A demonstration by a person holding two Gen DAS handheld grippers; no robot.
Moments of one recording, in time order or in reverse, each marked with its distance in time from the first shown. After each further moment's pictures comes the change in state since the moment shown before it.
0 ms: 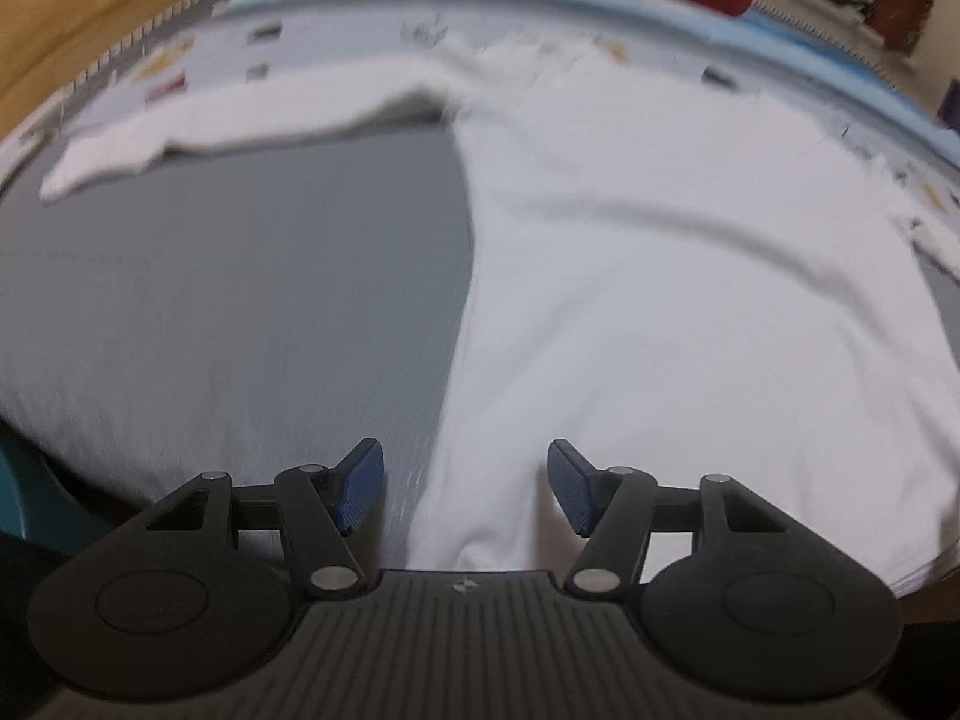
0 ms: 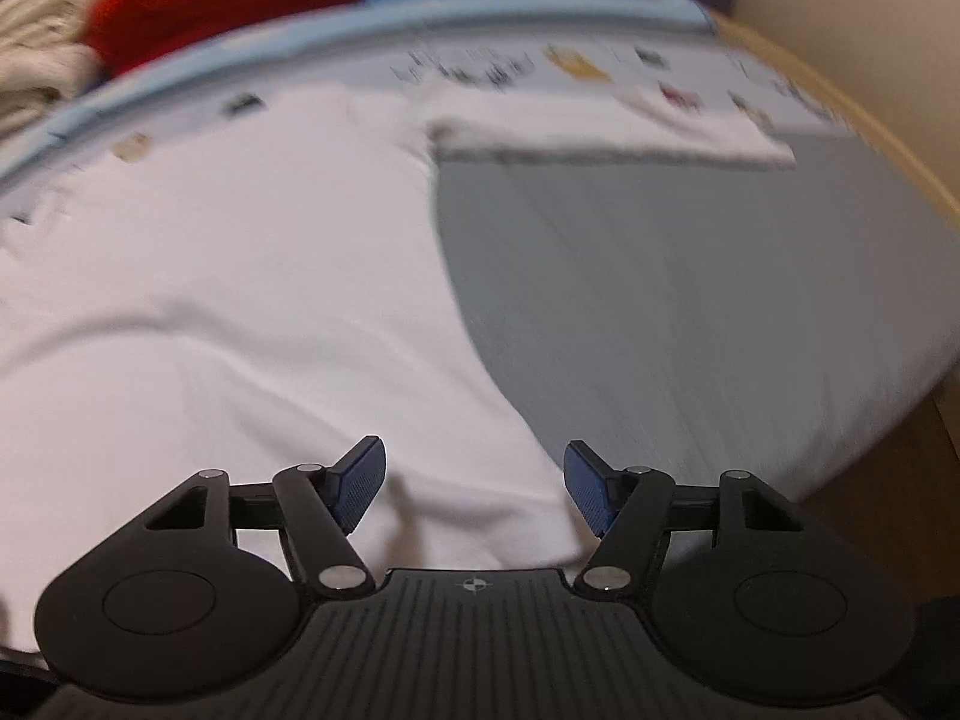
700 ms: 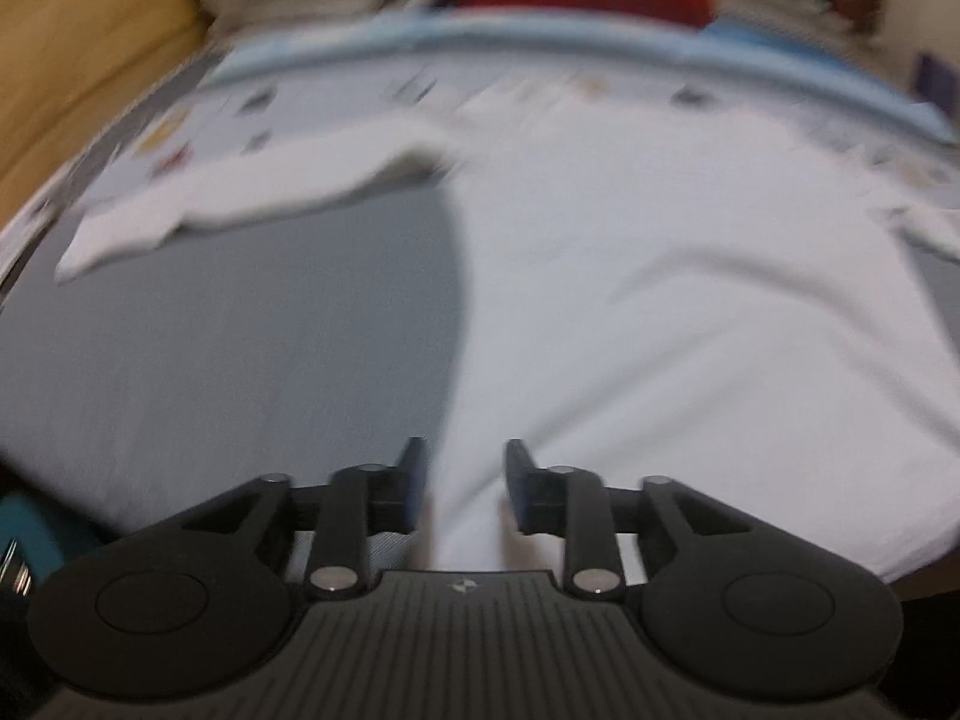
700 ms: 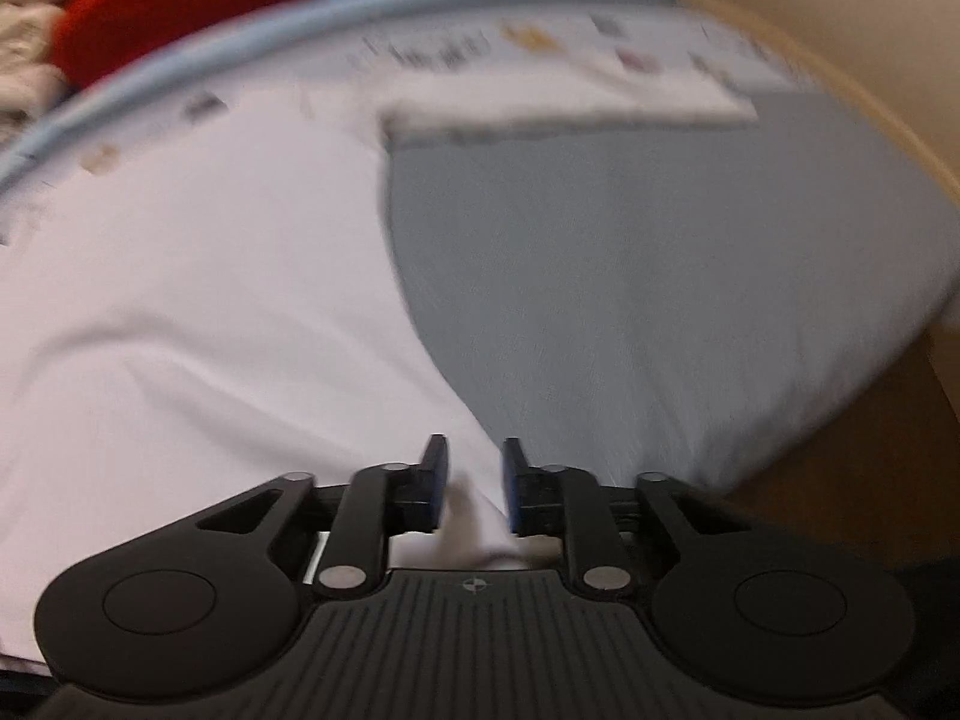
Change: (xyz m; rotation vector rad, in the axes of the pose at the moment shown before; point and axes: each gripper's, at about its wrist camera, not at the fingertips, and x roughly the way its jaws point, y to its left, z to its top) left arm -0.047 -0.011 -0.010 0.127 -0.141 0.006; right arm -0.015 -0.012 -0.005 0.051 -0.028 0.030
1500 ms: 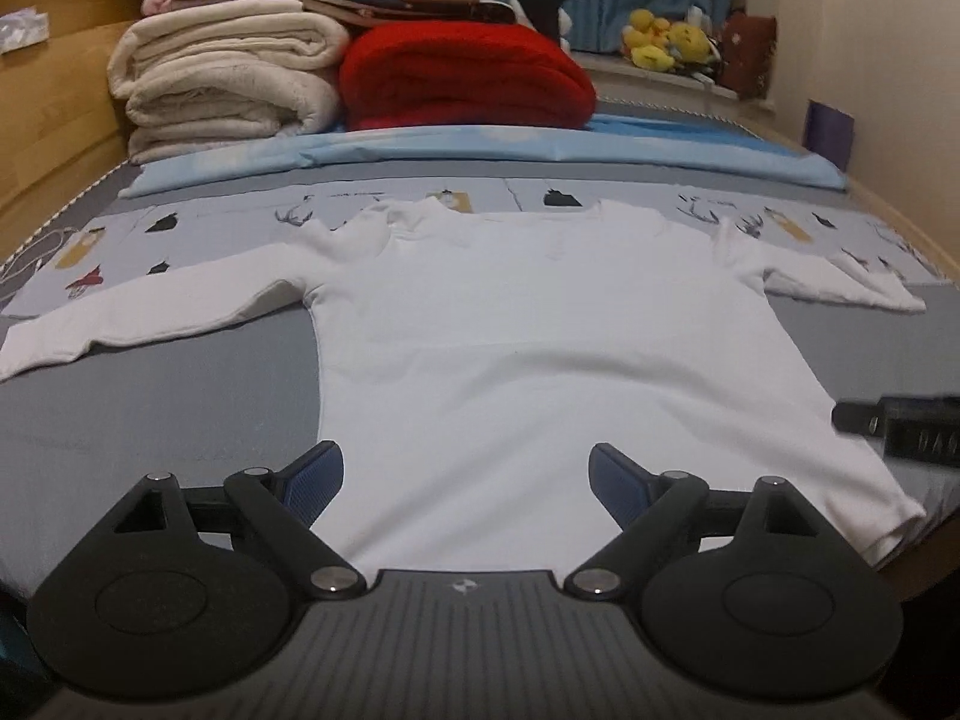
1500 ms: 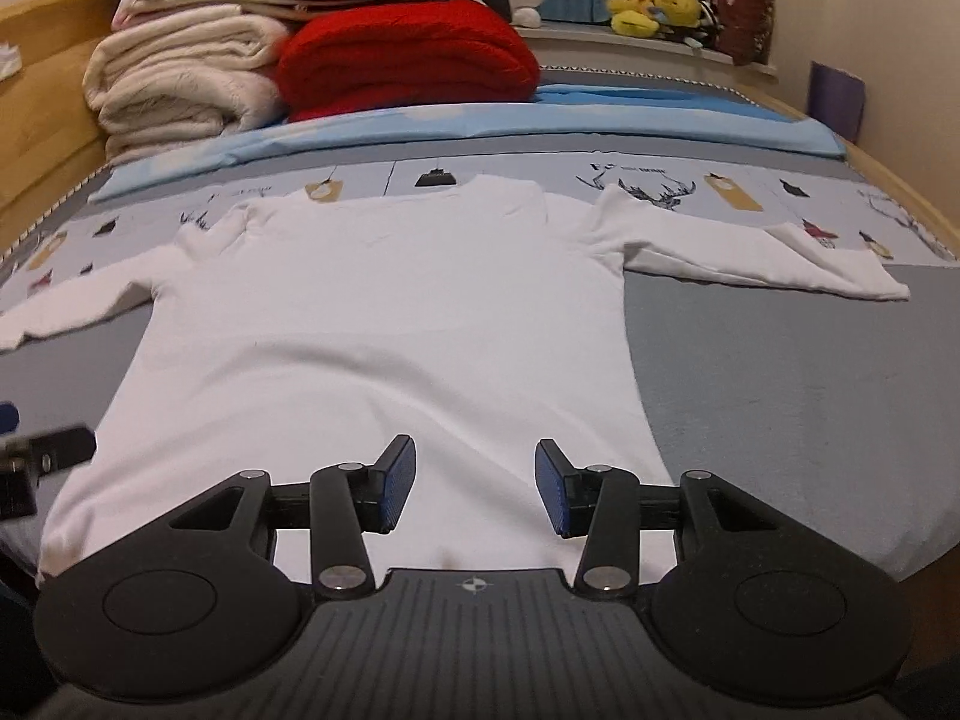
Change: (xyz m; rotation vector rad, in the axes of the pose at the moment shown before) left arm -0.052 -0.062 0.004 0.044 -0.204 -0.129; right arm -0.045 0.053 0.003 -0.249 -0.216 0.265
